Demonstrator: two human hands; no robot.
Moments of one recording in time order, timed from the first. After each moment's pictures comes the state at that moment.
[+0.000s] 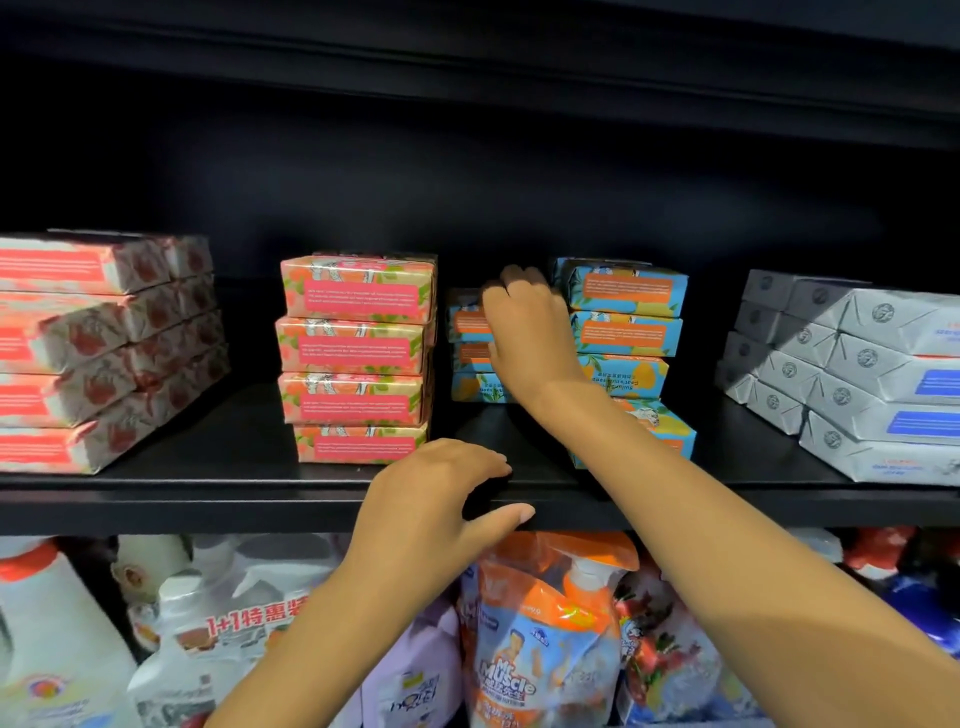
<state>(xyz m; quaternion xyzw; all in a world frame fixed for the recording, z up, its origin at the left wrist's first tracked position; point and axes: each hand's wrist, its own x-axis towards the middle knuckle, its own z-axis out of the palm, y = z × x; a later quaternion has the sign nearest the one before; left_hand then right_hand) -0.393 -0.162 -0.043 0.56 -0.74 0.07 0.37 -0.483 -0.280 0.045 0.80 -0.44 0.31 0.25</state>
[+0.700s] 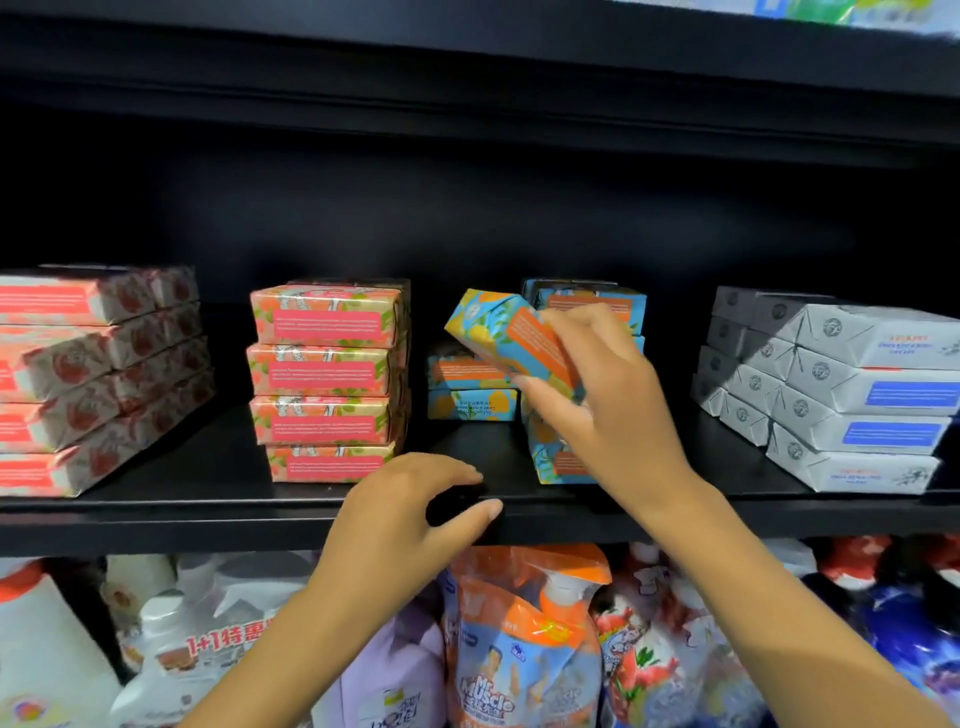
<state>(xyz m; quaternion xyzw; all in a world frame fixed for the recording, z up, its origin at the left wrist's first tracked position) -0.400 -0.161 -0.037 0.56 -0.72 0.05 0.41 -0.571 -0.214 0.036 0.81 -0.29 0.51 0.06</state>
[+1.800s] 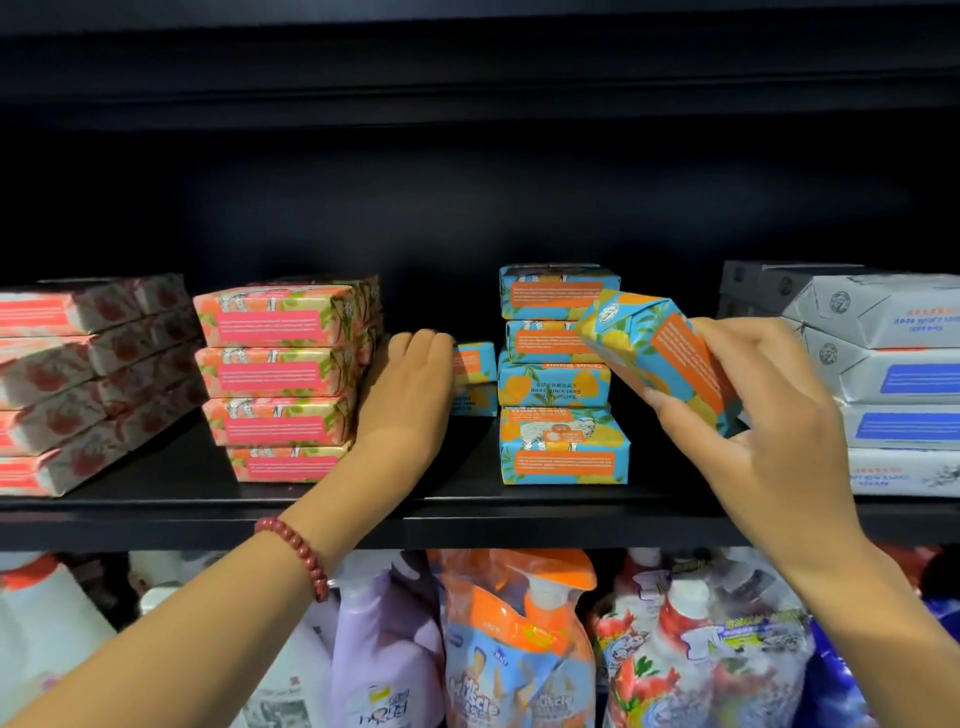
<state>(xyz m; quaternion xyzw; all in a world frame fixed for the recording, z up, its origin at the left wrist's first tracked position) -0.423 -0.261 0.006 0.68 -0.64 0.21 0.30 -0.675 -0.227 0.015 0.77 -0.30 0.56 0.09</state>
